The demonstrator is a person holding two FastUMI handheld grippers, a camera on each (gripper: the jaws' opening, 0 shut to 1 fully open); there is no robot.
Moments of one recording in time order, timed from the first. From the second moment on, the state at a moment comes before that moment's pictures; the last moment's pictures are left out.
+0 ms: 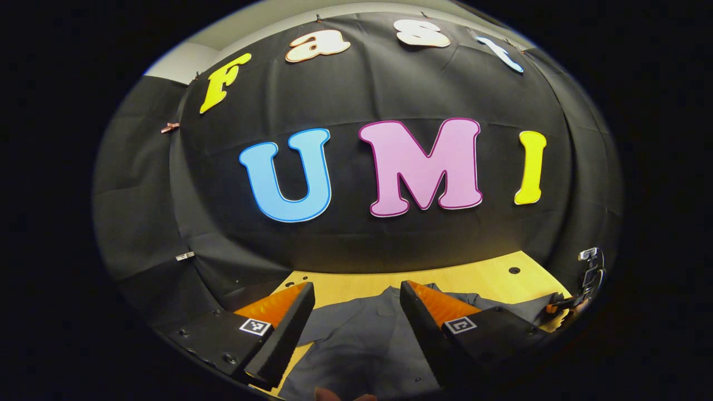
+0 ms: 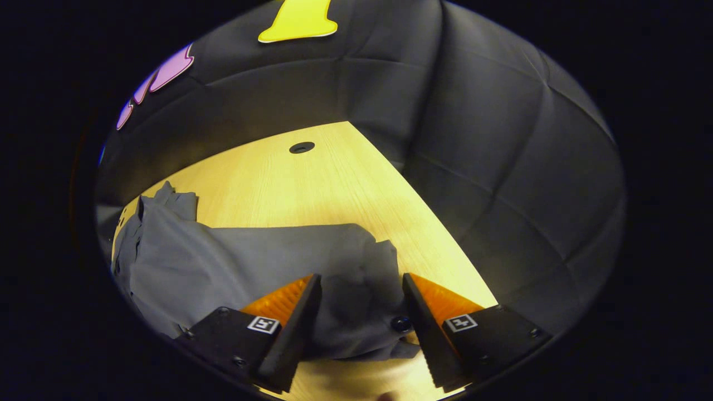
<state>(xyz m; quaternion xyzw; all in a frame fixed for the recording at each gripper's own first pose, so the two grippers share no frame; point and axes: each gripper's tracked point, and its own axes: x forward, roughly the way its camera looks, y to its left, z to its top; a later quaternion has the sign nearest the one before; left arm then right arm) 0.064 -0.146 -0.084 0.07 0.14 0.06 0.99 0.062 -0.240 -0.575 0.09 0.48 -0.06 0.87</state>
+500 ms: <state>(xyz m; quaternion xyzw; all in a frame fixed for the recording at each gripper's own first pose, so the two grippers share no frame) 0.068 -0.071 -0.076 0.07 0.11 0.03 0.99 0.083 -0.219 -0.429 0.07 0.35 -0.12 0.93</state>
